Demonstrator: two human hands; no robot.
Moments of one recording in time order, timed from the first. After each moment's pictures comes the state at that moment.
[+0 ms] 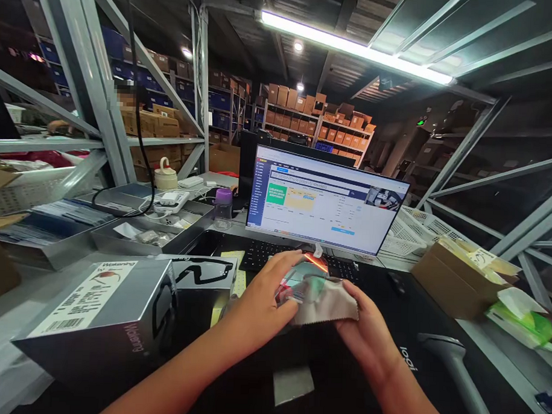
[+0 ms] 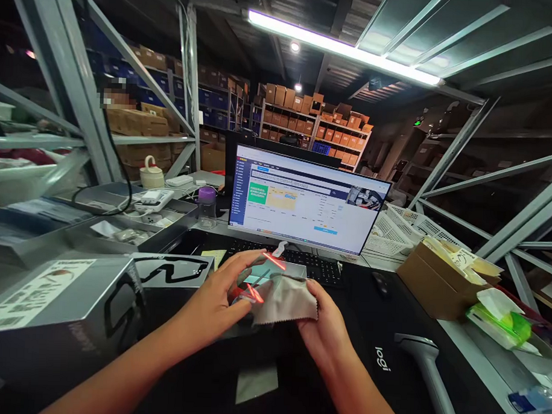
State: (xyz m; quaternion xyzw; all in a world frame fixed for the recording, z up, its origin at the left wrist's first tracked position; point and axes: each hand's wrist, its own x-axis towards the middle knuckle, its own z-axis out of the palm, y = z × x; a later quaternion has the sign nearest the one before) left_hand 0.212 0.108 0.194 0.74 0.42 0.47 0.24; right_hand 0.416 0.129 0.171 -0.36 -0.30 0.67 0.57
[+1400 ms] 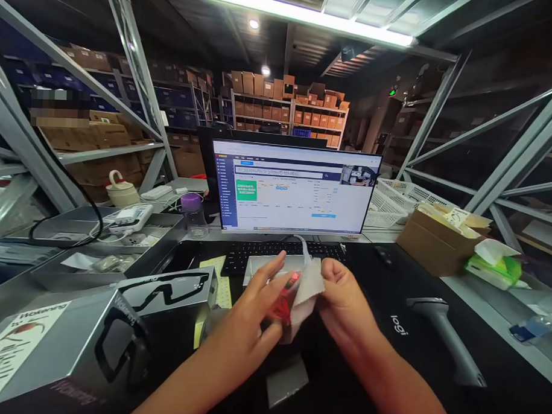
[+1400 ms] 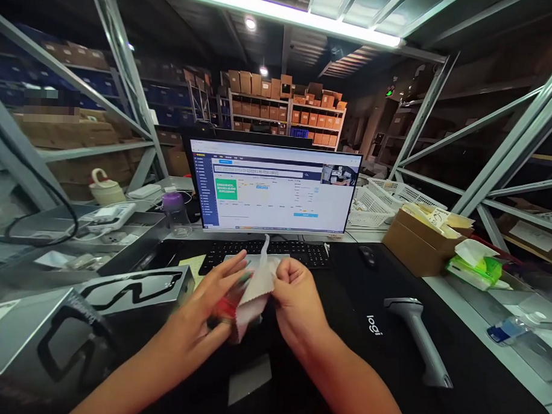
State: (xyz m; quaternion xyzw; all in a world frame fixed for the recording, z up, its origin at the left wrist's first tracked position) left_hand 0.223 0.103 0.186 0.83 0.38 0.38 0.16; right_hand 0.397 0.125 0.200 -0.28 -0.40 0.60 0.63
